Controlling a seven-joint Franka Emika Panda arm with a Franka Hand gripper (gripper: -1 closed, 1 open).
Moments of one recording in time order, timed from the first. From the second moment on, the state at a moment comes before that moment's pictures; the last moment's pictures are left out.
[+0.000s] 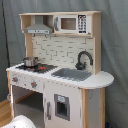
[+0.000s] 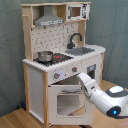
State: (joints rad) arm -0.50 -1.45 1.59 -2.01 -0.26 2.18 0.54
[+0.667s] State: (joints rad) arm -0.50 -1.43 1.53 -2.01 -0.25 2.15 0.32
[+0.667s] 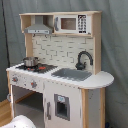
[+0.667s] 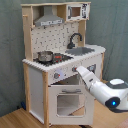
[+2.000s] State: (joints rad) arm -0.50 -1.37 1.36 -2.01 -0.22 2.05 -0.07
